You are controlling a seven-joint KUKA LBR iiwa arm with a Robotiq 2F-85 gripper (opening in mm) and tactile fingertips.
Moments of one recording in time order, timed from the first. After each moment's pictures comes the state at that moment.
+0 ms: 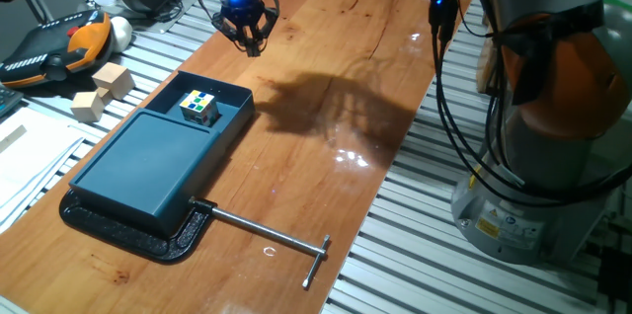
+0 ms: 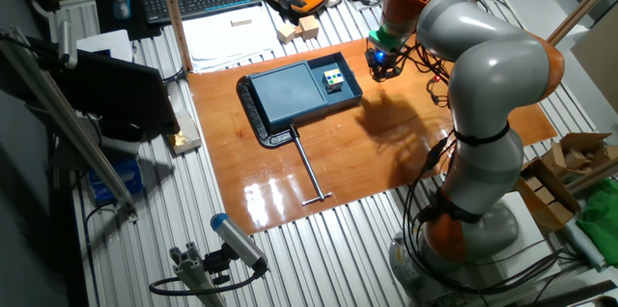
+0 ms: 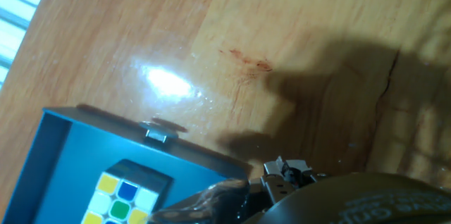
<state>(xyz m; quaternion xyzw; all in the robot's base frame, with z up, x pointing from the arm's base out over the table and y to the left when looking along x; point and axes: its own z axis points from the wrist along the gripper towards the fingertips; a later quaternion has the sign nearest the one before) 0.569 -0.052 0.168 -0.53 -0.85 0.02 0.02</state>
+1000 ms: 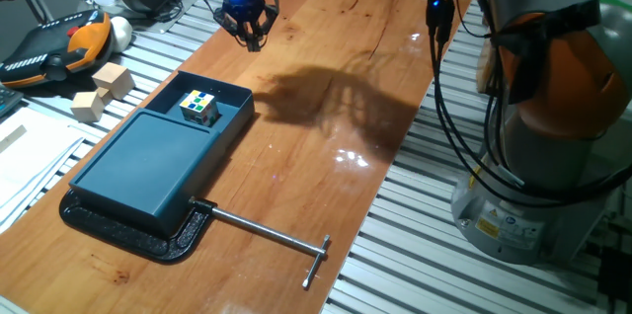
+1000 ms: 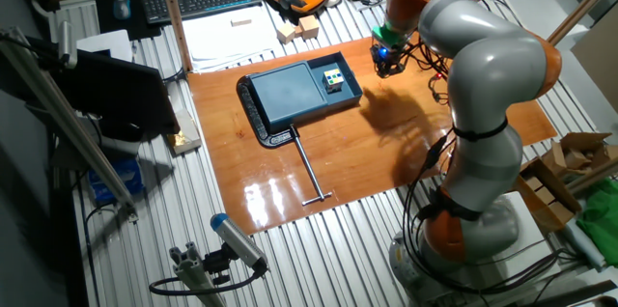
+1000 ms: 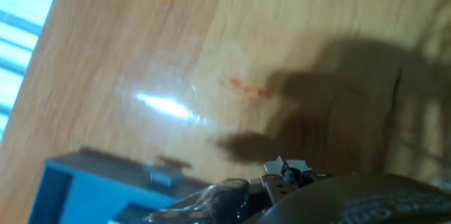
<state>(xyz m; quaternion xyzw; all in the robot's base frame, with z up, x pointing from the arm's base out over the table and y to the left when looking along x) 0.591 -0.088 0.149 -0.55 -0.83 0.02 0.00</state>
